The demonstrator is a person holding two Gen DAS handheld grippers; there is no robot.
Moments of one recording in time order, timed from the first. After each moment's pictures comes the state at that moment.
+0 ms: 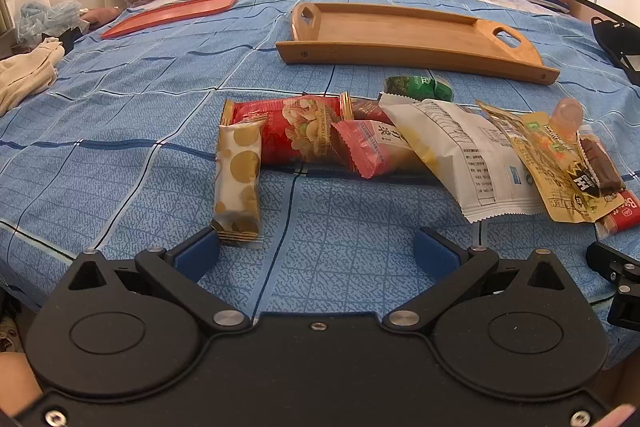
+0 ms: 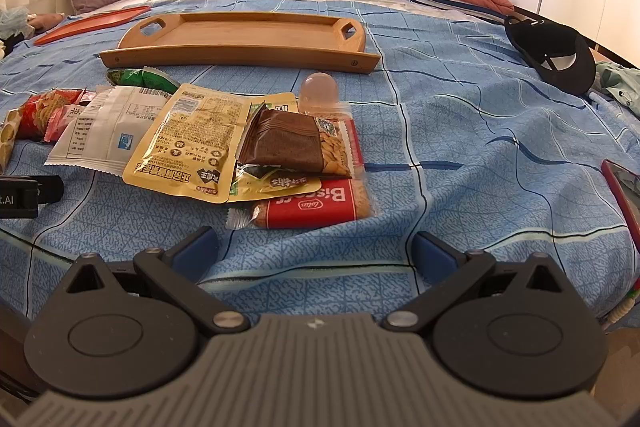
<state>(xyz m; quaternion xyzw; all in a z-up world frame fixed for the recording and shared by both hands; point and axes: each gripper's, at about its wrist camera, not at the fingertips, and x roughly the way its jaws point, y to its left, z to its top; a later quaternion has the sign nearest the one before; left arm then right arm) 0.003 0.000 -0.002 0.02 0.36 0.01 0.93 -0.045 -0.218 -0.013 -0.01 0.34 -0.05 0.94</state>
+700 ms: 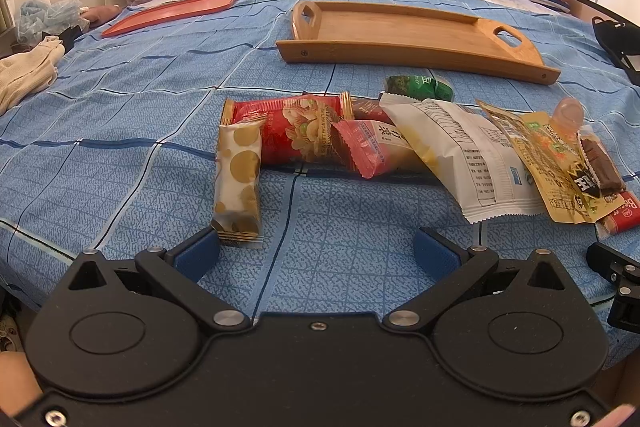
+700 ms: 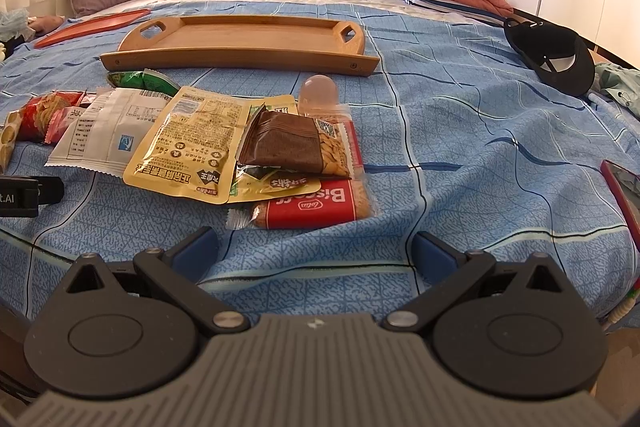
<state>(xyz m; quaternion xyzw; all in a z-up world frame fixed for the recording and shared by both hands) 0.002 0.000 -0.002 0.02 0.36 0.01 0.93 -0.047 -0.218 -0.012 -0.01 0.34 -0.05 0.94</state>
